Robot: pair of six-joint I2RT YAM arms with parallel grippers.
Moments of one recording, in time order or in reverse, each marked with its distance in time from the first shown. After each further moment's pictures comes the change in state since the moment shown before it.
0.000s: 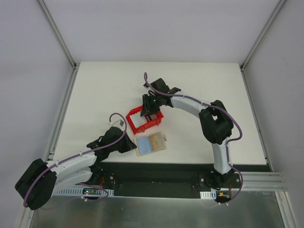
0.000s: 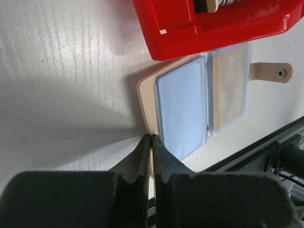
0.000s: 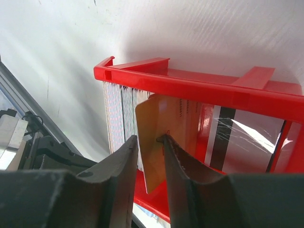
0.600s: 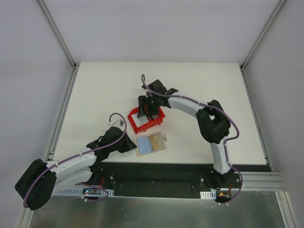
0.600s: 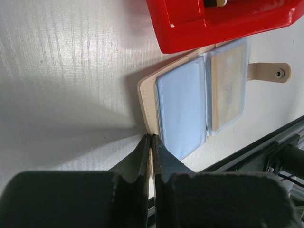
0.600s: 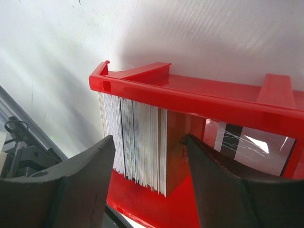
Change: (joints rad) left arm 0.000 -0.005 0.000 0.000 0.000 0.000; right arm 0.029 0.034 0.033 -0.030 0.066 -0.019
